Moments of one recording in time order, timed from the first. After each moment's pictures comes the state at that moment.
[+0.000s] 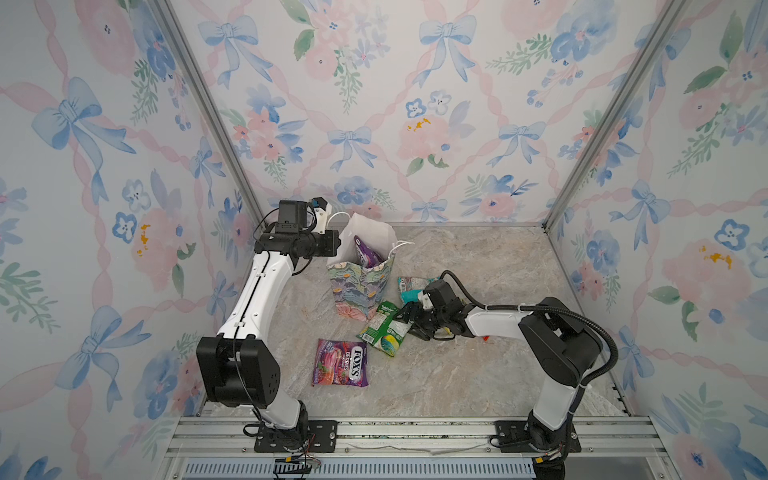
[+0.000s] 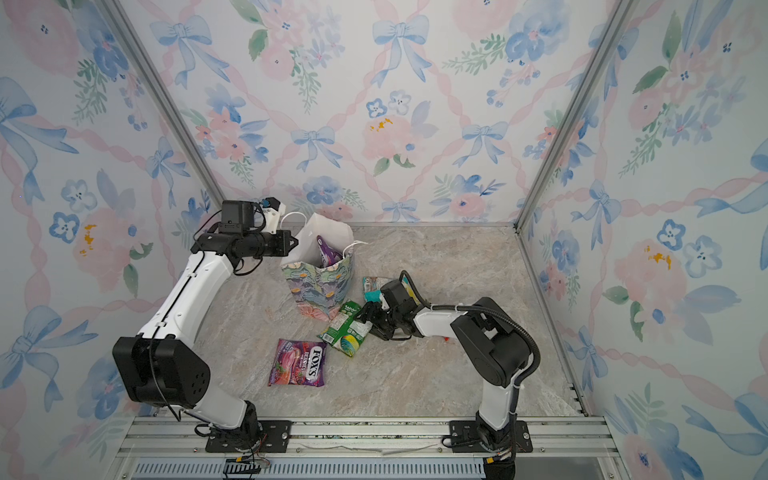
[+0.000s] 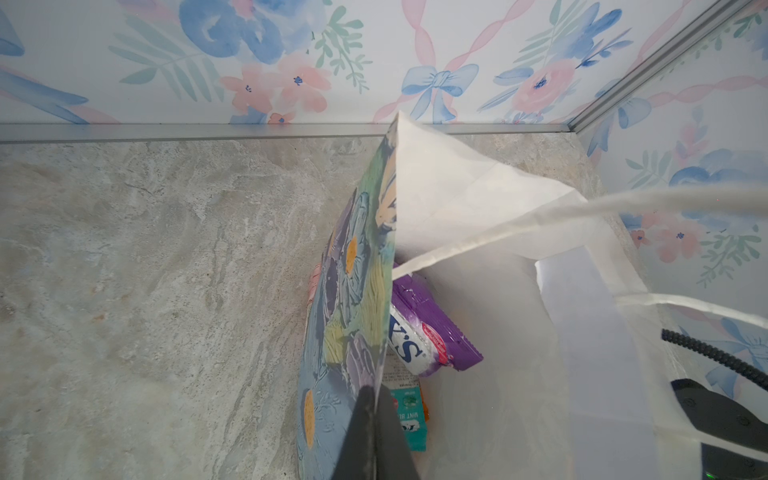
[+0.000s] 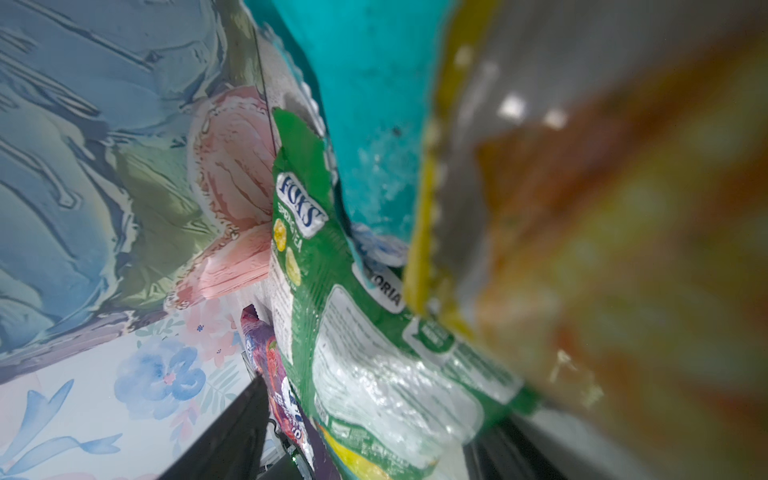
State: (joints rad) left arm -0.06 1.57 1.53 -0.71 0.40 -0.07; right arm 0.70 1.85 0.92 0.13 -0.45 1.18
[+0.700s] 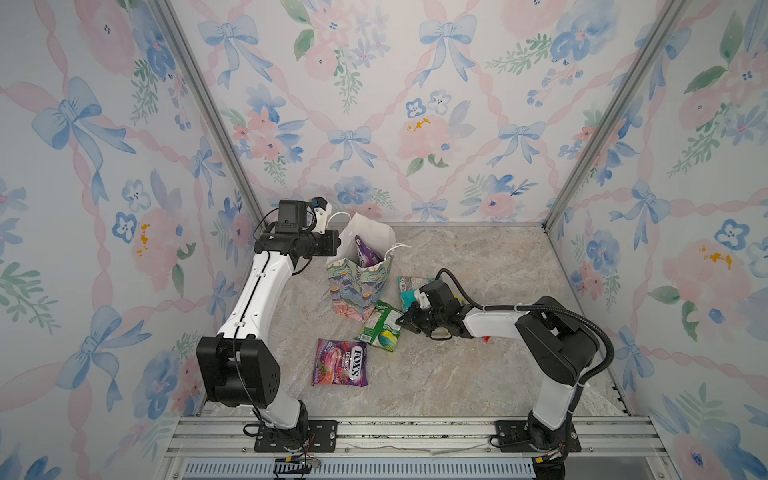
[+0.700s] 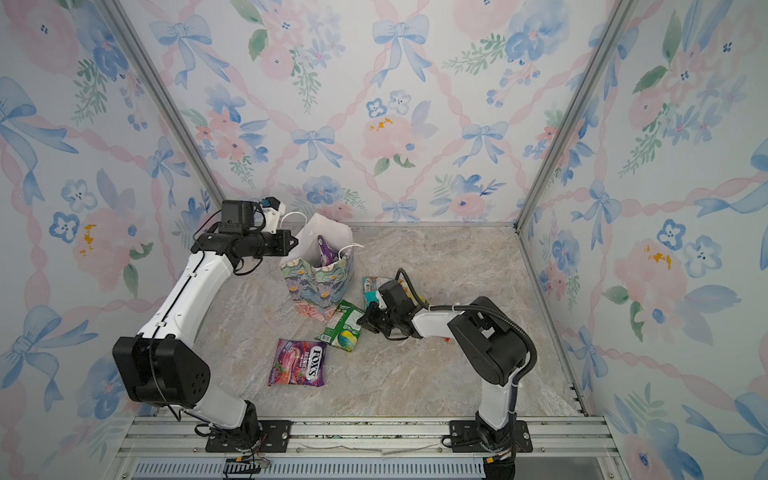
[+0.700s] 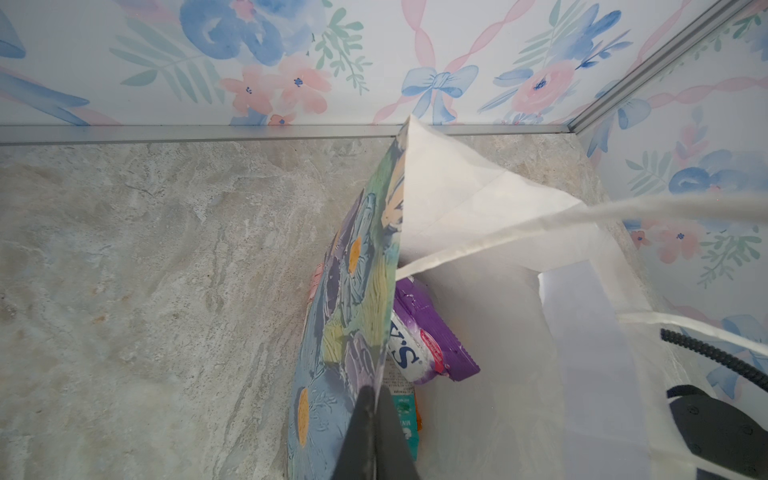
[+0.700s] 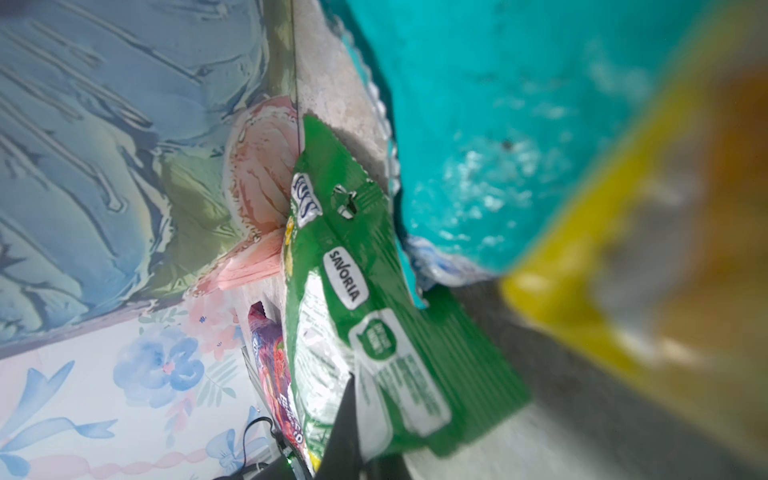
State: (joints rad) left arm -0.06 1.57 1.53 -0.71 0.40 -0.07; right arm 0.71 1.84 0.92 0.17 -0.45 1.13
